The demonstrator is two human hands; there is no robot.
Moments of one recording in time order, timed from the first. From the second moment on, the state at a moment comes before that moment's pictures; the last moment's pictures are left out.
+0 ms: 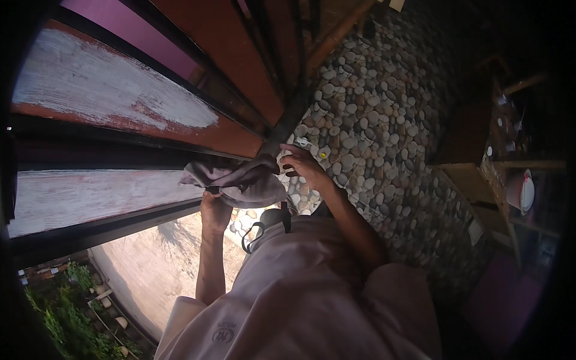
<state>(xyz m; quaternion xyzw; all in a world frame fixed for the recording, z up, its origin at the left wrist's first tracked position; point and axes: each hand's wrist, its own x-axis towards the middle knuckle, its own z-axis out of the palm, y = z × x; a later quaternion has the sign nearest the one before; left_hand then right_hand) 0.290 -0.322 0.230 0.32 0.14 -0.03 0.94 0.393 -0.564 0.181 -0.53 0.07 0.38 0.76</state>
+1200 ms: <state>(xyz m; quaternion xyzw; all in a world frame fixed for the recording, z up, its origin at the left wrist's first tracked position) 0.304 -0.353 0.204 0.19 0.20 -0.13 0.95 0.423 -0.628 0.195 -0.55 0.12 0.31 0.76</state>
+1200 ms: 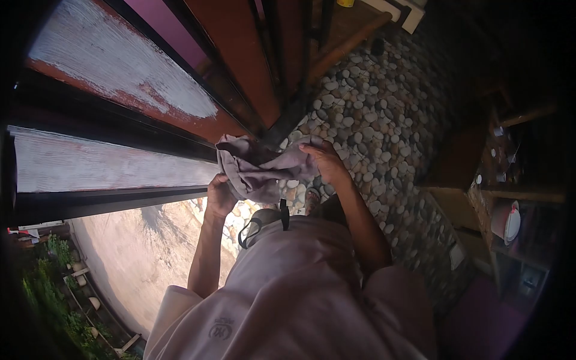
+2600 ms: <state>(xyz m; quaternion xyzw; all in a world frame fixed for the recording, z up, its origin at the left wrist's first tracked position) 0.393 -0.387 0.197 0.65 0.07 -0.08 0.75 0.486 -0.687 0.396 -0.43 -0.02 0.13 0.89</state>
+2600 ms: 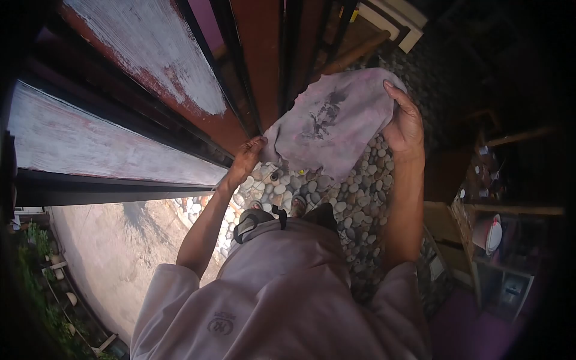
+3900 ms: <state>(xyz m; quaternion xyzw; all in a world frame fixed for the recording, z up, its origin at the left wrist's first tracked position) 0.423 -0.407 0.275 0.09 0.01 -0.32 0.95 0.443 -0.635 0.301 -0.66 -0.17 0.20 0.70</state>
